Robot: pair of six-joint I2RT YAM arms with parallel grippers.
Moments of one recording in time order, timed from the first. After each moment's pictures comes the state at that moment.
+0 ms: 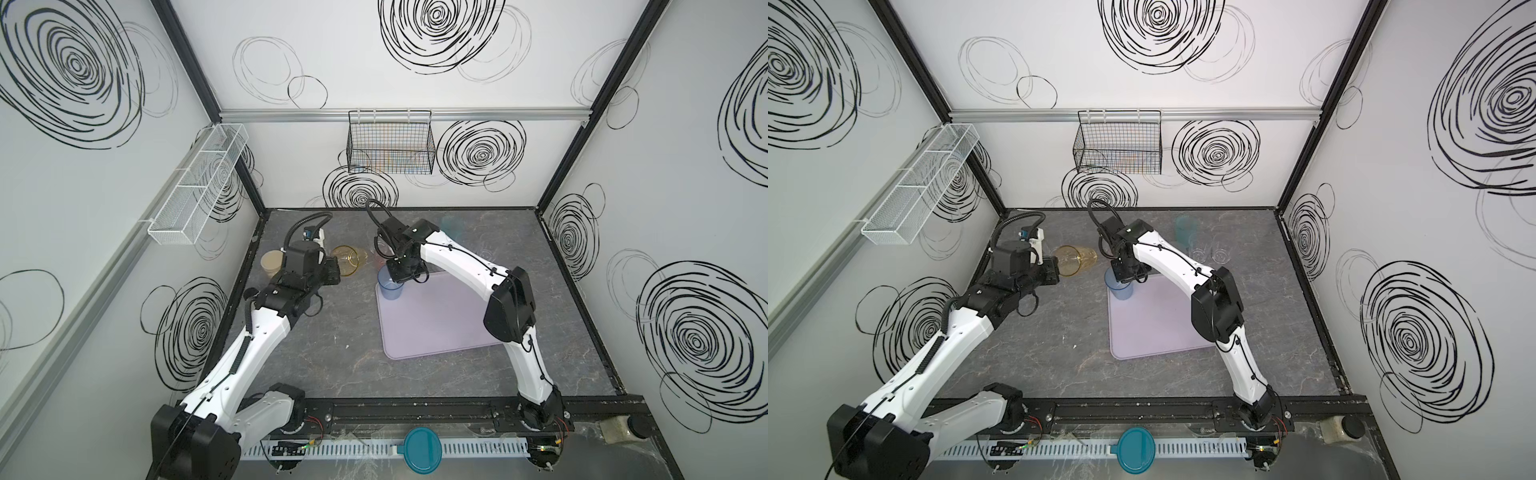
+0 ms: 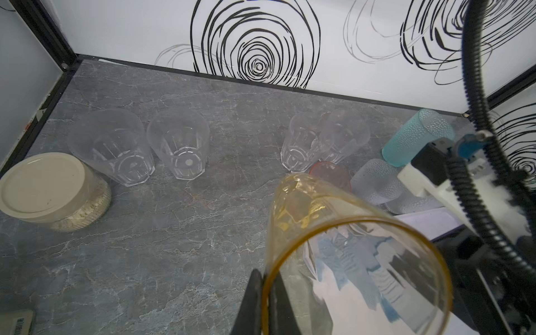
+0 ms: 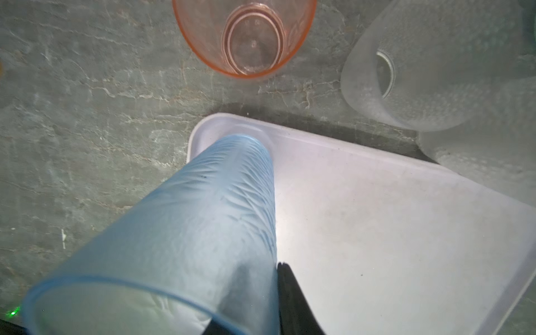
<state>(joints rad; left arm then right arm) -0.25 1.08 0.92 -0.43 -0.06 -0.32 0.75 2.19 2.11 -1.25 0.04 0.42</state>
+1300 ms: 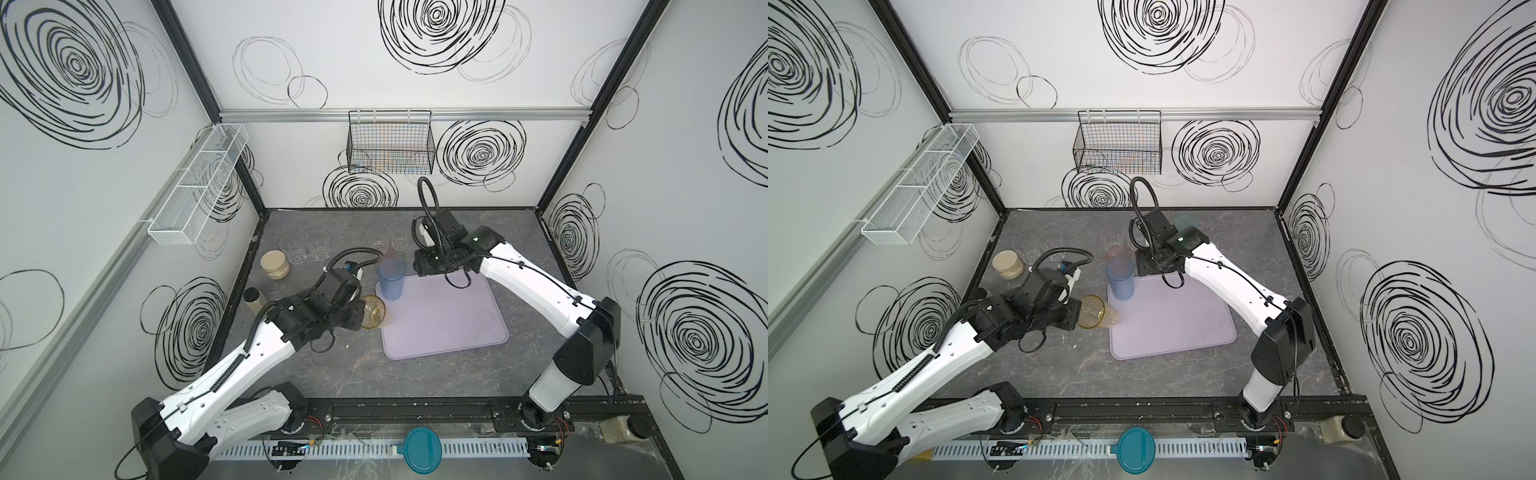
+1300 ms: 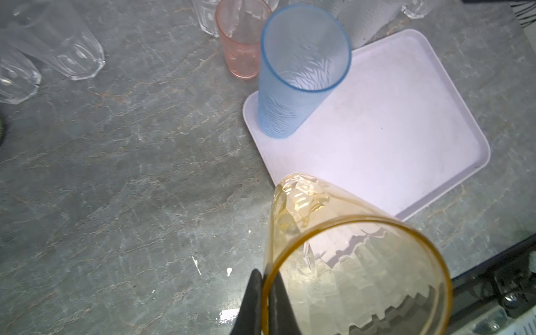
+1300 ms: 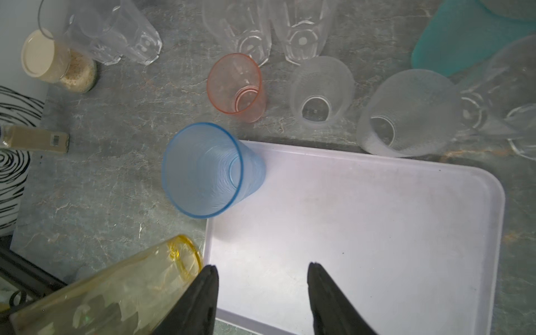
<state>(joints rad) -0.70 1.04 0.99 -0.89 -0.11 -0.42 0.65 1.64 1.57 -0.93 0.00 0.48</state>
